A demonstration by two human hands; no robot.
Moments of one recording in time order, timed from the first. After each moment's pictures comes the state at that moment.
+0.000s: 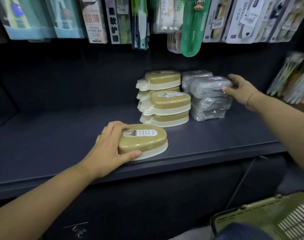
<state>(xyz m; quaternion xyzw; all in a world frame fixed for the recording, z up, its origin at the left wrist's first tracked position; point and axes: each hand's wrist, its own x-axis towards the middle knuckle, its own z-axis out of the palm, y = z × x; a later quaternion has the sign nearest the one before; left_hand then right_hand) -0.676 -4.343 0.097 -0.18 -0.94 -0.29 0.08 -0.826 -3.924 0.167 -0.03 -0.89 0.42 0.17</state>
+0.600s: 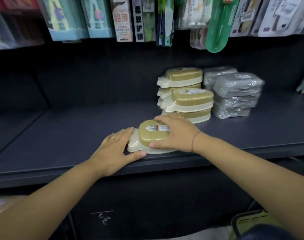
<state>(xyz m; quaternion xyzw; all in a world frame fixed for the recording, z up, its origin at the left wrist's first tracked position) -0.663 -4.389 0.091 -0.11 -0.98 -0.17 -0.03 -0.713 -4.164 0.125 0.24 -0.95 0.19 0.00</state>
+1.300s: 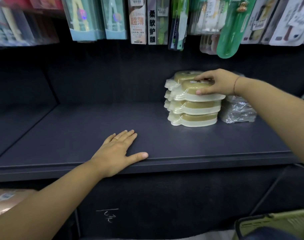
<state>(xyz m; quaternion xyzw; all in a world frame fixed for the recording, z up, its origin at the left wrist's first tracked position) -0.661 -4.410 0.082 -0.12 -0.98 -0.13 -0.02 -0.816 -4.083 0.225 0.20 -0.96 0.19 0.04</state>
